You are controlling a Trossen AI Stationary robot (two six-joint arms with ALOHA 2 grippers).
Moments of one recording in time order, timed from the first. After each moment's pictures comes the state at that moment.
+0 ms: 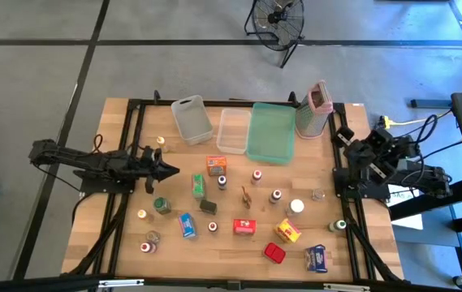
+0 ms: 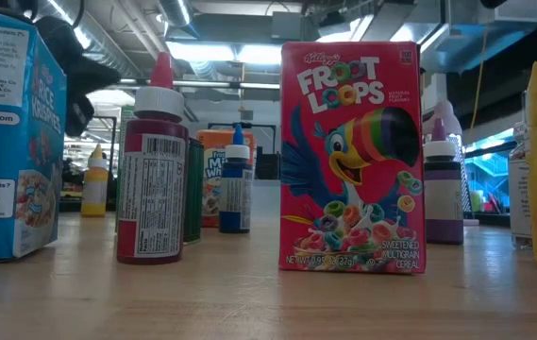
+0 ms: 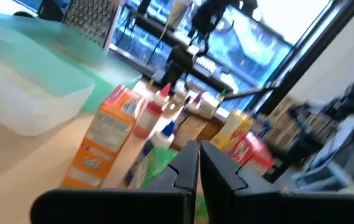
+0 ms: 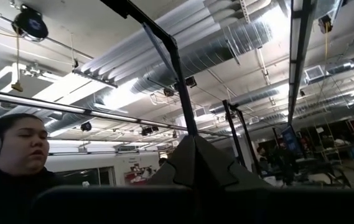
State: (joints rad) left arm -0.16 0.18 0.01 0.16 -0.21 -0.58; right arm -0.16 0.13 0.29 0.56 -0.45 0.64
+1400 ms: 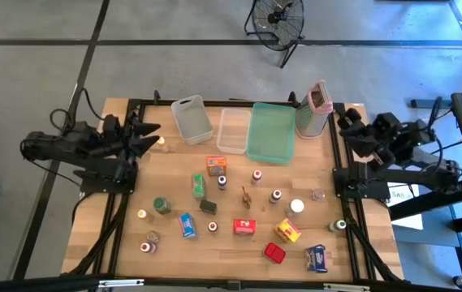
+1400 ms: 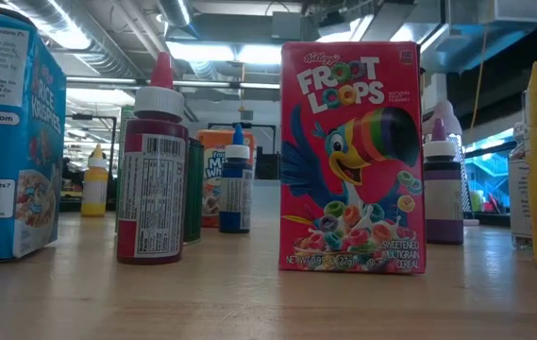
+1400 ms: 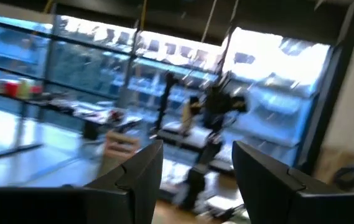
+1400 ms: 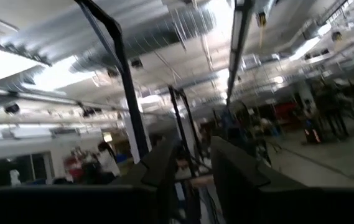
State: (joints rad) left arm -0.16 0.42 0.65 0.04 -0.41 -0.15; right arm -0.16 0.34 0.65 0.17 -0.29 0.45
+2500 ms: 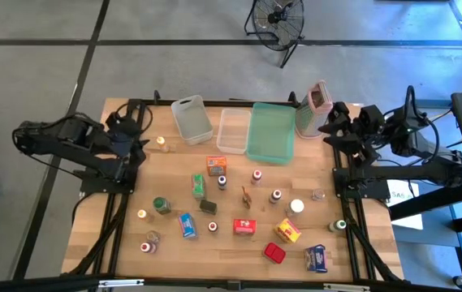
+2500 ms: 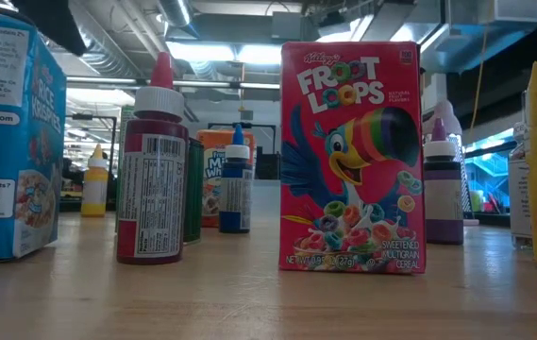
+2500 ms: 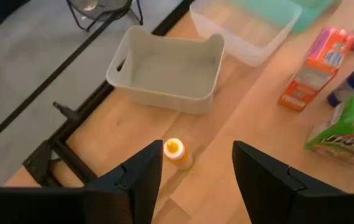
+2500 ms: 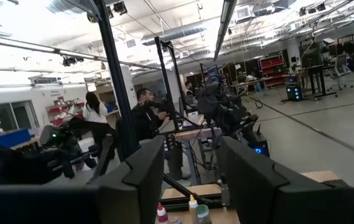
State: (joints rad) left arm -0.16 0.73 1.07 -1.41 -0.64 -0.64; right arm -0.16 0.58 0.87 -0.04 -0.33 0.32
